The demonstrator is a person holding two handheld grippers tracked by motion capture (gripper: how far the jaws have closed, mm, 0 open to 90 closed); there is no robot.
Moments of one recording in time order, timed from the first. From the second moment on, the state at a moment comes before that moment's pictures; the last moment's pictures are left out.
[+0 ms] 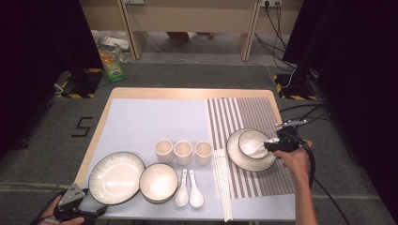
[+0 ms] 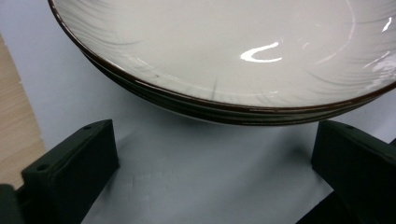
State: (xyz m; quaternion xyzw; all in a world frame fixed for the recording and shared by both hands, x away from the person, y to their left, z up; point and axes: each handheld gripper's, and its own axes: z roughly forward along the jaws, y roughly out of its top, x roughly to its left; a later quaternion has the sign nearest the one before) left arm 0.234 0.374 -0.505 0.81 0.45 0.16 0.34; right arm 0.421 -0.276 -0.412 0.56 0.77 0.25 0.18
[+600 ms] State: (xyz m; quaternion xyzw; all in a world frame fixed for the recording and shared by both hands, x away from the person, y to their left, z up) left arm 0.235 0.374 -0.505 0.81 0.45 0.16 0.34; right arm 0.392 -0.246 -0.374 0.50 0.77 0.37 0.16
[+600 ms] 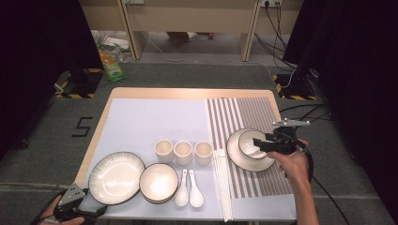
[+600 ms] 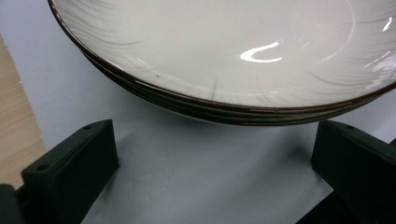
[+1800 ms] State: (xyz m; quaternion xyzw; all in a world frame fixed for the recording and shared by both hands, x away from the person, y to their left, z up) left arm 0.235 0.375 -0.506 0.81 0.45 0.17 0.34; right arm 0.370 -0.179 -0.398 0.43 0.82 0.36 0.12
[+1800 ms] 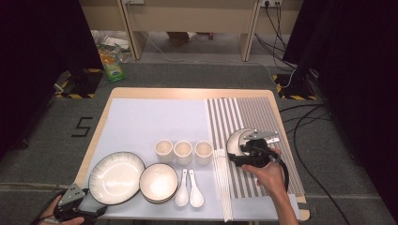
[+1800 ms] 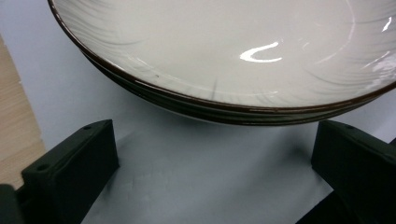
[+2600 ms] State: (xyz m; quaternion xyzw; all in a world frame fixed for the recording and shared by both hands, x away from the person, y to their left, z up) left arm 0.235 0.375 -0.505 0.81 0.45 0.17 0.34; right arm 0.363 -0.171 -0.409 0.41 0.84 0.34 0.12
